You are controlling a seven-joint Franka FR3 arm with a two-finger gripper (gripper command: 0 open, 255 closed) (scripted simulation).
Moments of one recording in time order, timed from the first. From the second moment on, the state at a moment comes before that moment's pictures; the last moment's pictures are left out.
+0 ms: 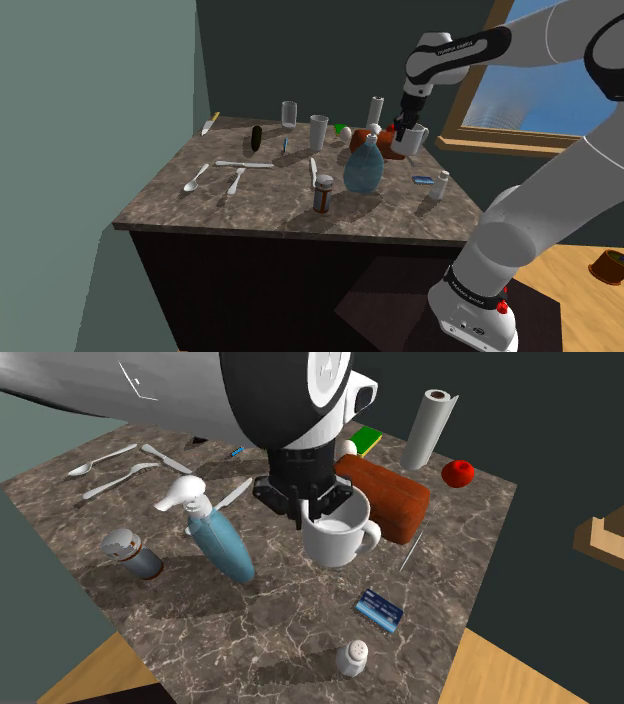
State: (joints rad) arm -0.13 -0.31 -0.48 -2.26 -0.15 2.02 -0.32
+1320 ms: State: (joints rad) arm -0.02 -0.01 -0.38 -1.92 -0.01 1.94 -0.19
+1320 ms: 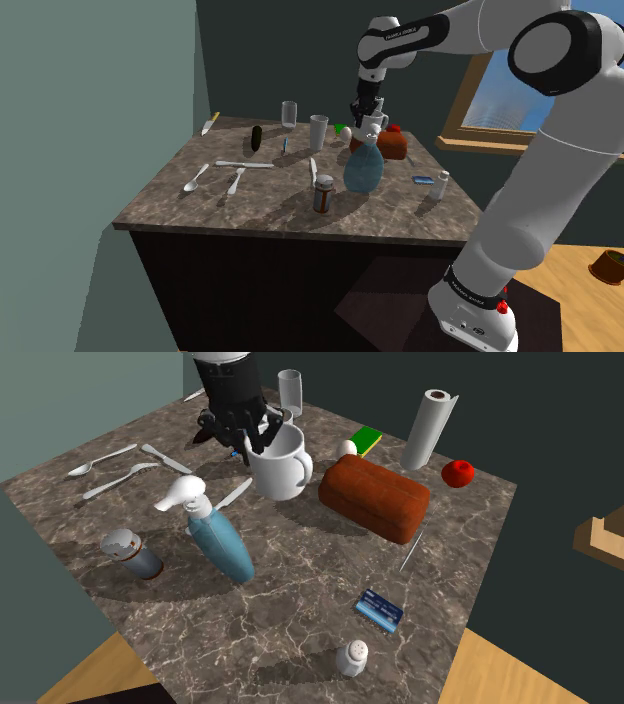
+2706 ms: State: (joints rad) arm 0.01 0.76 -0.25 -0.88 0.16 1.66 0.02
